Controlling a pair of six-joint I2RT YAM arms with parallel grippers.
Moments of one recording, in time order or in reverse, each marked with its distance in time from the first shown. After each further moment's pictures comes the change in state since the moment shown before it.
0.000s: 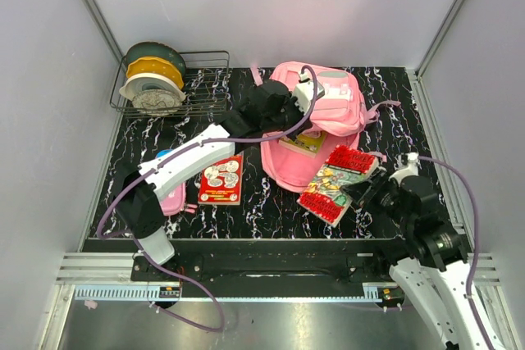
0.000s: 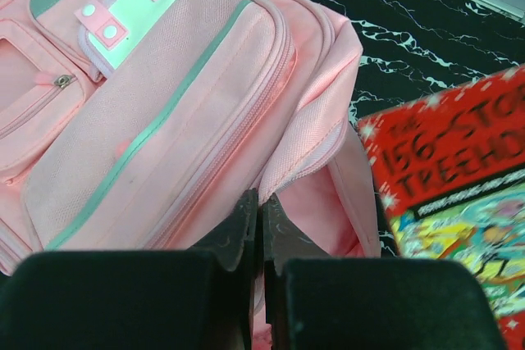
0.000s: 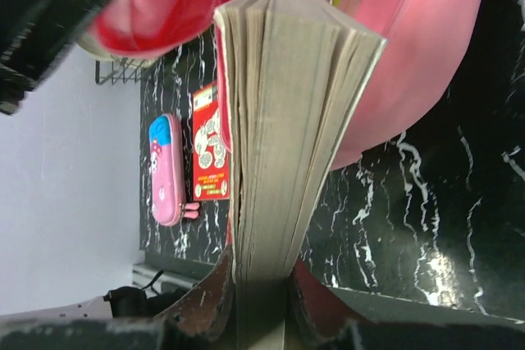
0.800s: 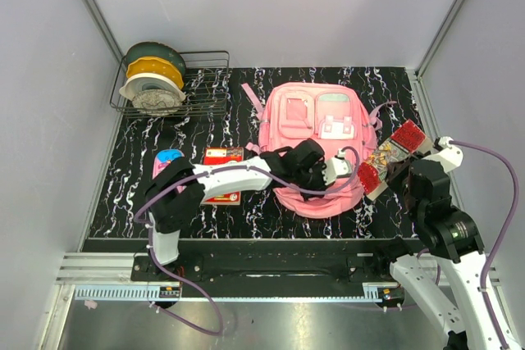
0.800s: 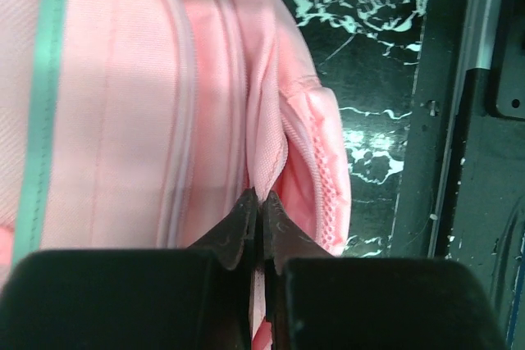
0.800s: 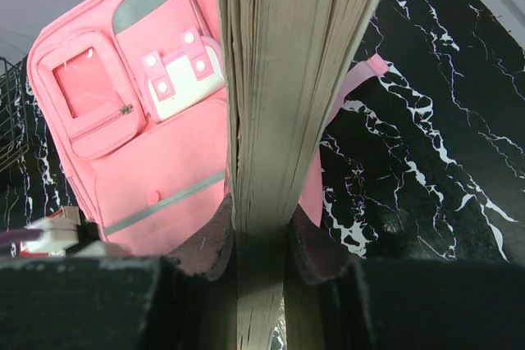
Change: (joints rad) left arm -0.225 0.214 -0.203 0.038 0.152 0.142; right arm 0.000 0.170 0.213 -0.095 0.627 -0.225
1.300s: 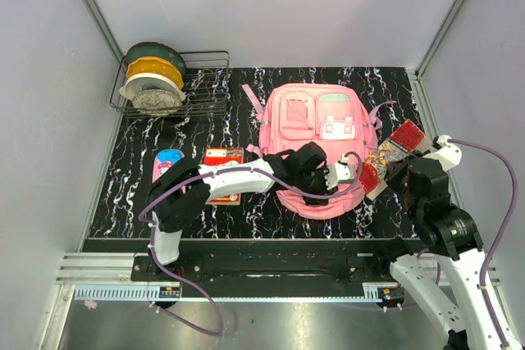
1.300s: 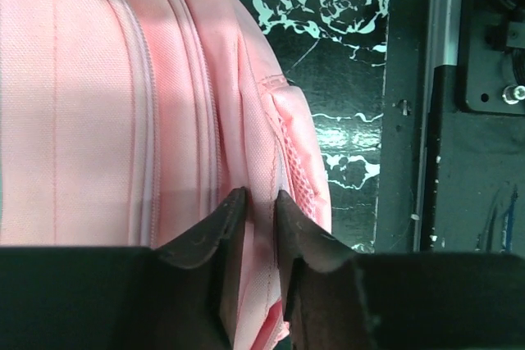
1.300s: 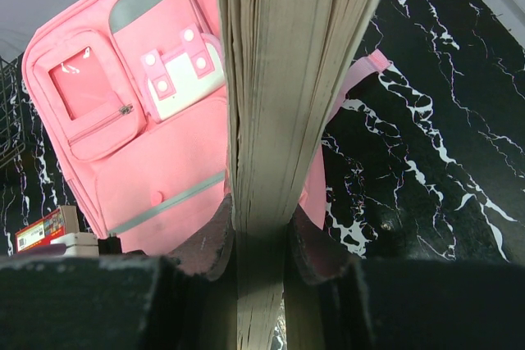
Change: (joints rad) left arm -0.006 0.012 -0.013 0.032 0.087 0.005; right arm 0.000 0.015 0.004 0.001 -0.001 0.000
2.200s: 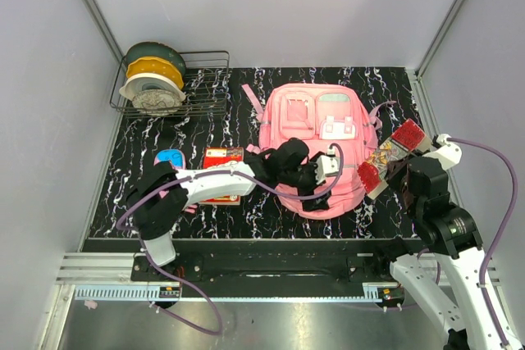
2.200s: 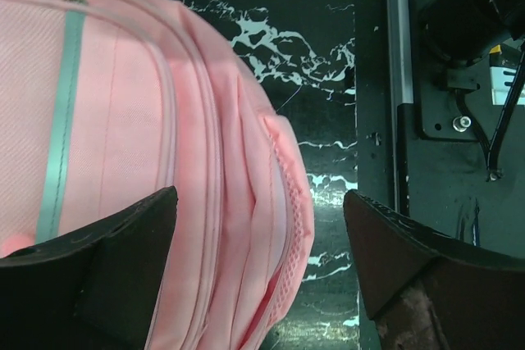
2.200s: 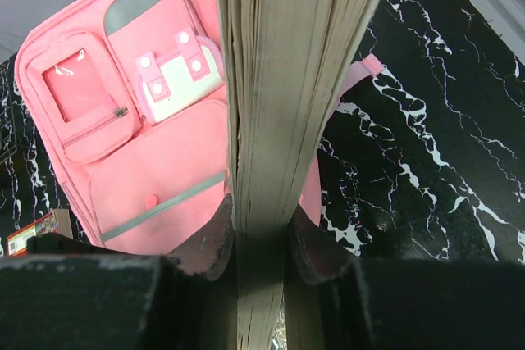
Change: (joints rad) left arm 0.048 -0.175 -0.197 0.240 0.065 -0.046; right arm 0.000 0.010 0.003 0.005 0.014 -0.015
